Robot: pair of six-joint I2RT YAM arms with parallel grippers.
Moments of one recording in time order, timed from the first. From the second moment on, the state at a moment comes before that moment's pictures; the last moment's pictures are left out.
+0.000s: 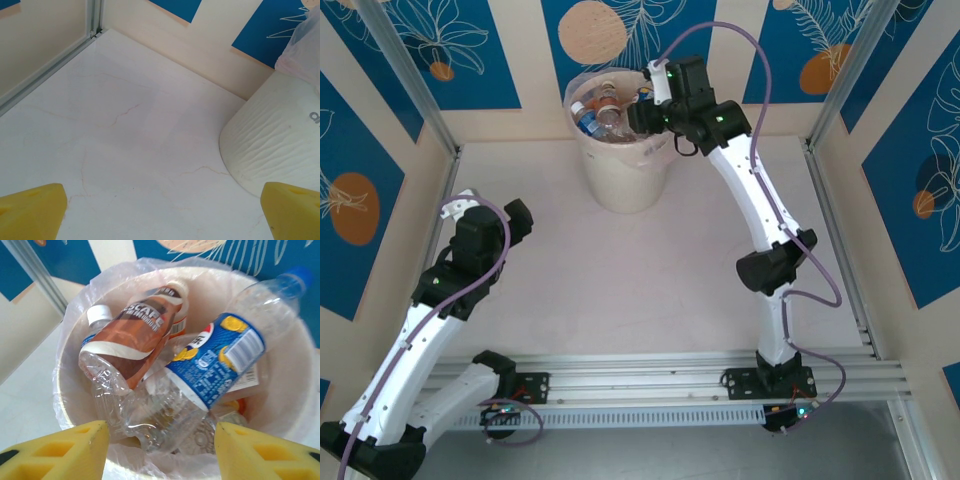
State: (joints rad) left arm -0.39 0.82 1.00 -0.71 -0.52 -0.68; right arm 0.51 2.08 2.56 -0.99 -0.03 0.11
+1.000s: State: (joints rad) left arm -0.38 0.85 1.03 -0.72 -0.57 -0.56; right arm 0.41 1.67 1.95 -0.85 0.16 0.23
